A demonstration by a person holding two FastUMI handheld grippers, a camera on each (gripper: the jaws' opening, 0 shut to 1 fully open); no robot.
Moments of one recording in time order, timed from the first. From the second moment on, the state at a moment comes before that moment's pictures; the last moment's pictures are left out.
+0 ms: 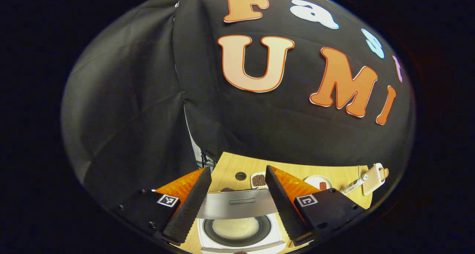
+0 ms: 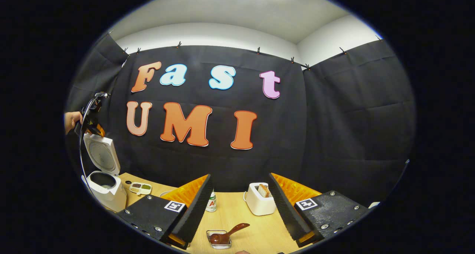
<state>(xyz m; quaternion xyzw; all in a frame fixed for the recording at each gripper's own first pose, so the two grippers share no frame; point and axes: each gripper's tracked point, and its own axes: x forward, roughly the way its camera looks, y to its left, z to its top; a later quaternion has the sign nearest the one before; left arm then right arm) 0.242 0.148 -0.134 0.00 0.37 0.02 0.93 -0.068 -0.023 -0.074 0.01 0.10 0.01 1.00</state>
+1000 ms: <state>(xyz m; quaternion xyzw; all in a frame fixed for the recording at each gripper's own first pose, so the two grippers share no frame) 0.060 0.121 -0.295 0.01 0.55 0.07 0.83 -0.038 0.045 -0.106 0.04 0.11 0.13 0.98</state>
